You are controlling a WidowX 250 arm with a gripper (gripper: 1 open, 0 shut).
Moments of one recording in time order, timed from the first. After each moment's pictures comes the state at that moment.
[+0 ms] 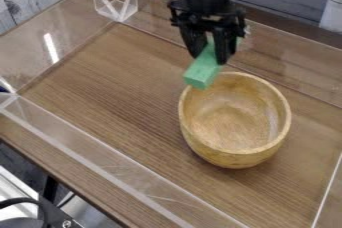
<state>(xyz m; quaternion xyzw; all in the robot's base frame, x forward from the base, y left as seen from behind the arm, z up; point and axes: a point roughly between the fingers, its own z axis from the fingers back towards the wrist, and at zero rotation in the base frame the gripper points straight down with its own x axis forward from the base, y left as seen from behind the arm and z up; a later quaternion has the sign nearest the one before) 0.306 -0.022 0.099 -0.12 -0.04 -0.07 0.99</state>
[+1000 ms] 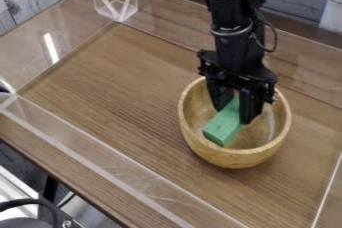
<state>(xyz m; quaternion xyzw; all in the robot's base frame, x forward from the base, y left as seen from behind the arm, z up) 0.273 -0.061 0.066 -0.11 -0.01 -0.12 0.99</state>
